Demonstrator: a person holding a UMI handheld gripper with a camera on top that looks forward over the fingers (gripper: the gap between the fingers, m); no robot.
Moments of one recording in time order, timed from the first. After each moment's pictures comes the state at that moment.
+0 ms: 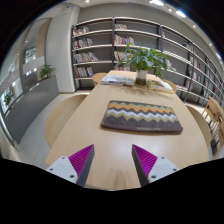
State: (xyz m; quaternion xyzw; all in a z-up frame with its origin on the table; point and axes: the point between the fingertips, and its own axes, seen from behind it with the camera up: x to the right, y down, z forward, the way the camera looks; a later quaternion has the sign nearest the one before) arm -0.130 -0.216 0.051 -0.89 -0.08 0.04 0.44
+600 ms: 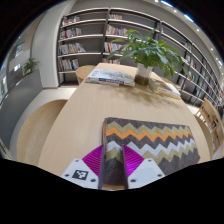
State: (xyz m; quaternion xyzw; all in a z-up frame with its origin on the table) arm -0.163 -0.016 -0.003 -0.91 -0.05 -0.04 0.41
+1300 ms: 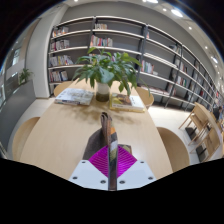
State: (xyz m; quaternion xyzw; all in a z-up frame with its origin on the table) arm 0.064 -0.012 0.115 -0.89 -0.03 -0.05 0.45
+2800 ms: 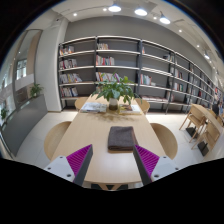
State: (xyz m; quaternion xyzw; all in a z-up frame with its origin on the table) arm 0.006 -0.280 0.249 -0.86 -0.02 0.00 0.51
